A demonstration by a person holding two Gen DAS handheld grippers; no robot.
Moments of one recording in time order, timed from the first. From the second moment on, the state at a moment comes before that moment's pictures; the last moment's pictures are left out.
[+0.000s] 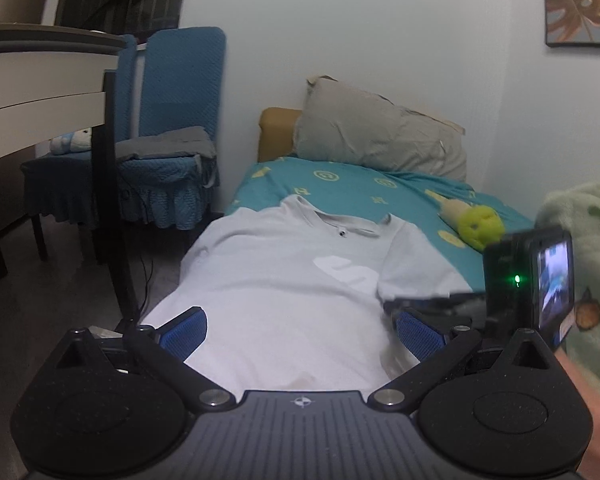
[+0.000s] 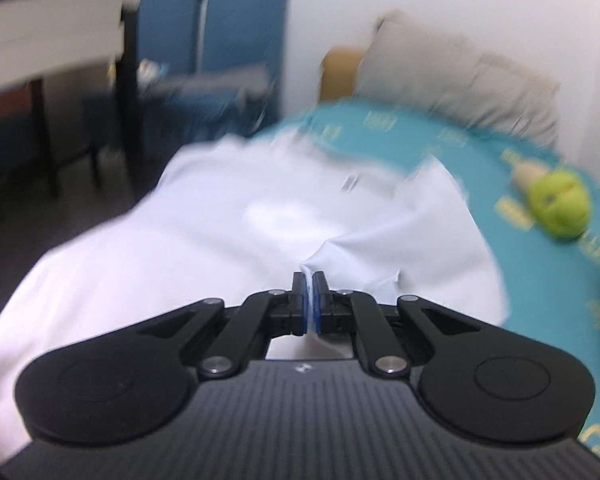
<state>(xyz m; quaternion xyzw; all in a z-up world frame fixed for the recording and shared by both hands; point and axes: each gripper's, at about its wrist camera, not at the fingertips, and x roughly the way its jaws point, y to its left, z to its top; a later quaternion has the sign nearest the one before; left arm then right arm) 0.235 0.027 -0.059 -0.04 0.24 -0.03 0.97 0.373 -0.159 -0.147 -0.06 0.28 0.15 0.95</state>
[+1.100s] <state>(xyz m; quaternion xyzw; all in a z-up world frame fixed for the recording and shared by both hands) 0.287 -0.125 -0.088 0.22 0.22 -0.16 0.94 0.188 -0.329 -0.010 0.23 0.17 -0.03 0.96</state>
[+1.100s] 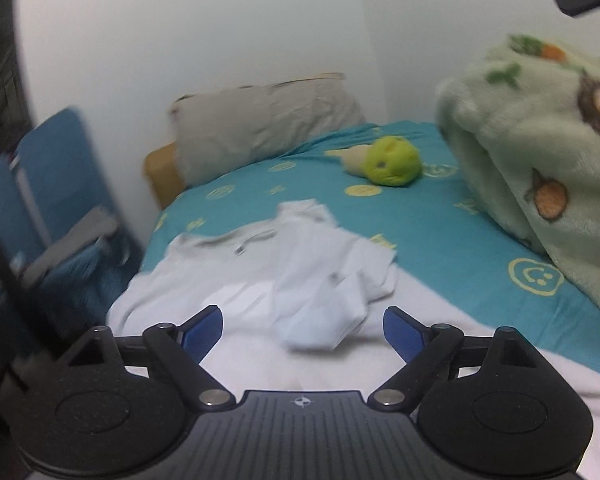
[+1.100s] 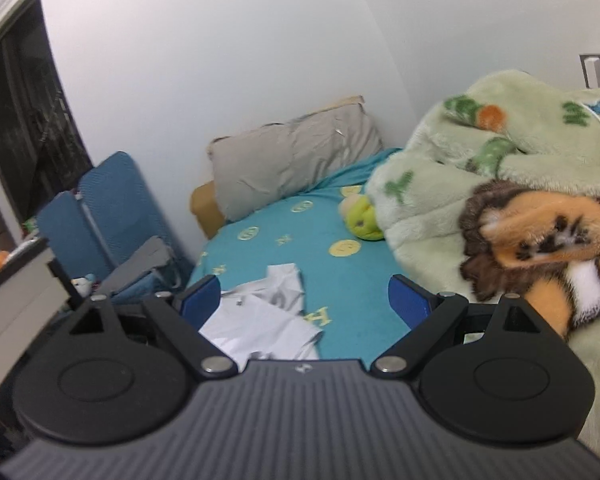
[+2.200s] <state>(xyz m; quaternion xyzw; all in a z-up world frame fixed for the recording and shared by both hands) 0.524 -0.006 -0.050 -0.14 0.30 -0.06 0.94 0.235 -0.345 -0.043 0.27 0.14 -0.07 0.95</state>
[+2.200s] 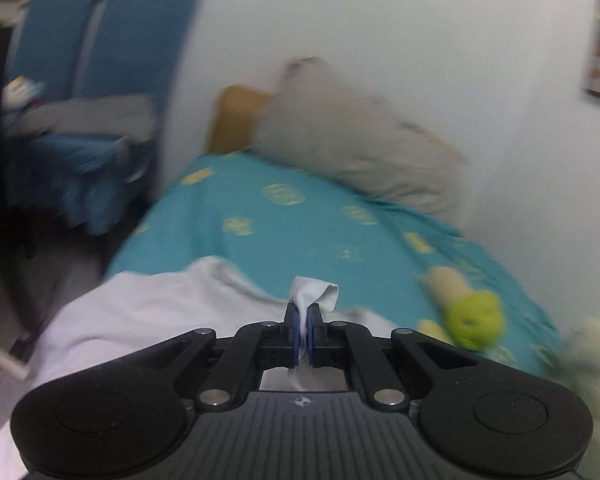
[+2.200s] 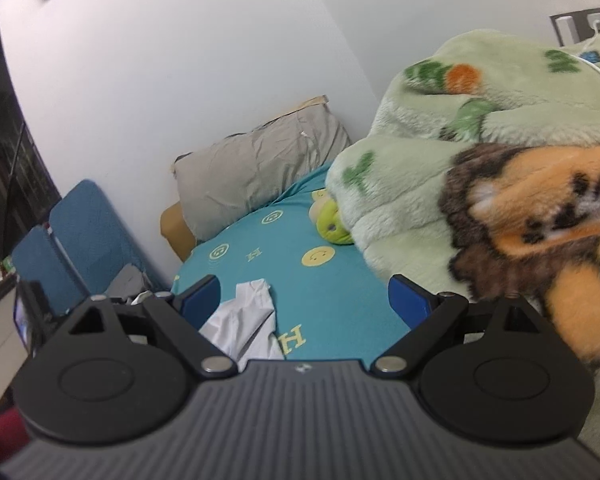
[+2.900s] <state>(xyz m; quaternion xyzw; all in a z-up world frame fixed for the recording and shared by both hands) 0.434 0.025 -0.067 -0.11 0.36 -0.04 0.93 0.258 -0.308 -0.055 0.21 0.20 0.04 0.96</state>
